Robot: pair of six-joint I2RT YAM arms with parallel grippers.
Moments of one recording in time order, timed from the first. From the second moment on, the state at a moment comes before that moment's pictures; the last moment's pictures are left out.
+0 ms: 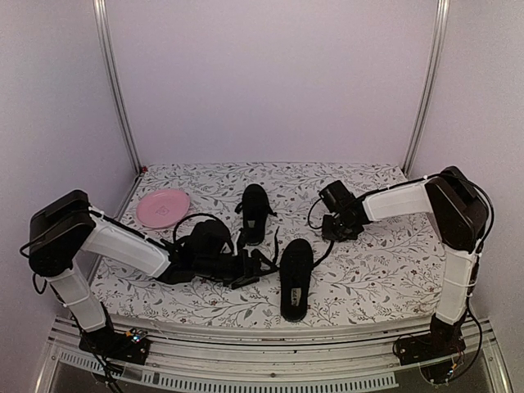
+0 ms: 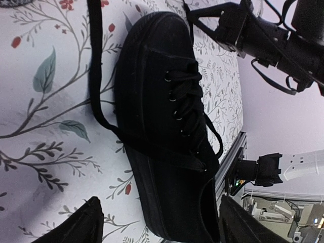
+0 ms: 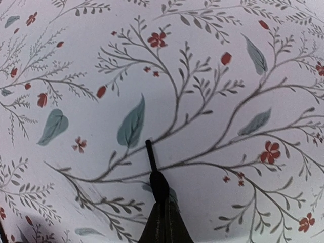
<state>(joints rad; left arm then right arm) -0.95 1.71 0.70 0.43 0.28 -1.07 0.61 1.98 1.20 -0.31 0.30 0.65</state>
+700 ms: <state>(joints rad) -0.97 1.91 0.88 0.55 0.35 -1.07 0.61 1.38 0.81 -0.37 0.34 0.68</state>
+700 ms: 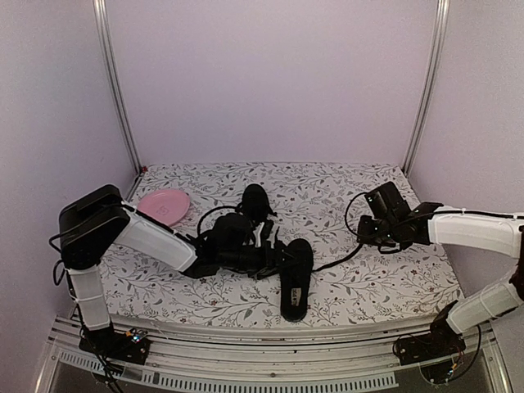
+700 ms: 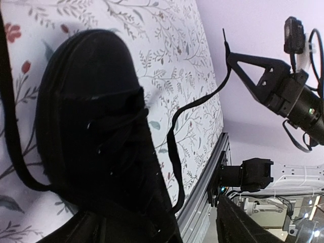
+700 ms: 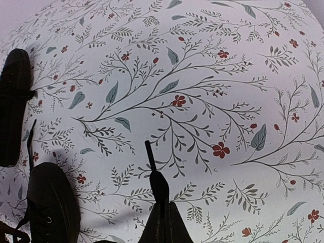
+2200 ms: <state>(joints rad) -0.93 2.05 1.14 0.54 0.48 -0.58 0.61 1.36 0.96 0.08 -0.15 0.48</state>
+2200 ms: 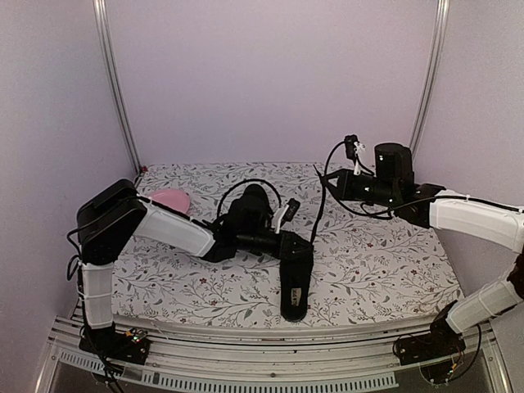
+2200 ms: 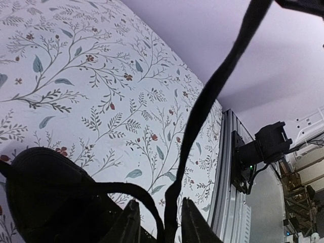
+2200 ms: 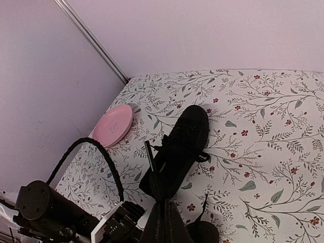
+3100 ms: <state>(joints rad) -0.93 1.78 1.01 0.27 0.22 -0.46 0.61 1.24 0.80 -0.04 0.12 0.59</state>
